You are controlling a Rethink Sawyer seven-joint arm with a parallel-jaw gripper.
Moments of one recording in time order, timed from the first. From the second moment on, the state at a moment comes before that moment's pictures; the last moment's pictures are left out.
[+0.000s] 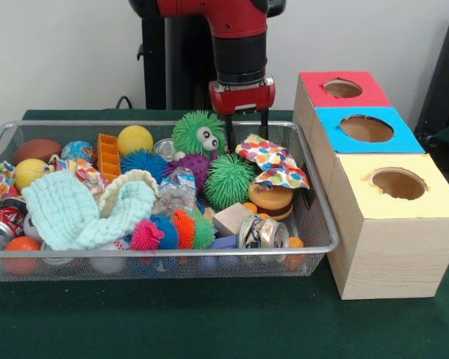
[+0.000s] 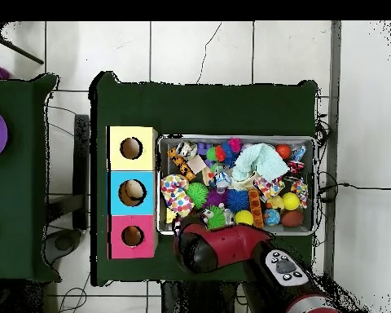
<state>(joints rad) -0.45 -0.59 0.21 2.02 -0.58 0.03 1.79</state>
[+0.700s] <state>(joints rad) -0.31 -0.51 0.09 1.95 -0.60 -0.13 1.79</state>
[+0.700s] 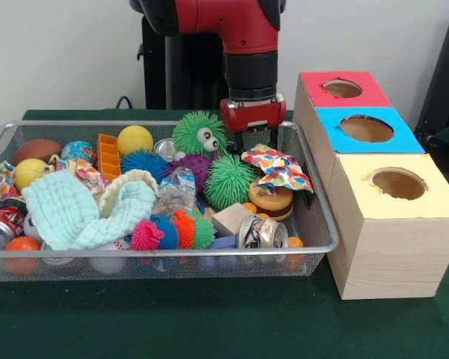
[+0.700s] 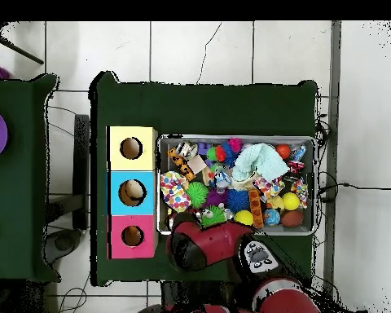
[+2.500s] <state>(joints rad) -0.33 -1.00 0.16 2.21 -0.37 0.22 1.79</state>
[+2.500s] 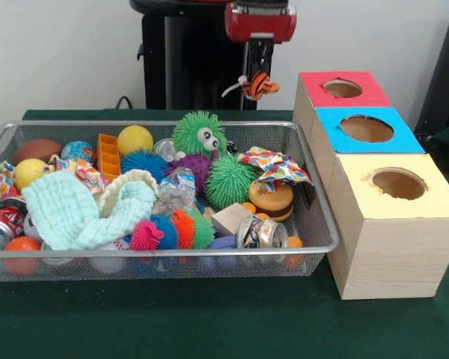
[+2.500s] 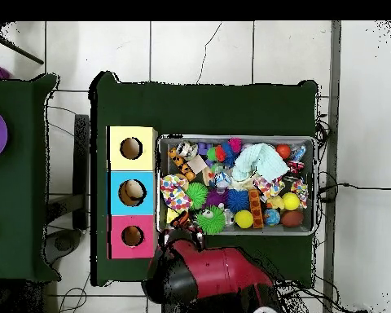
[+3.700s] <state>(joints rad) -0.02 -1.02 0.15 2.26 -0.15 0.16 1.79</state>
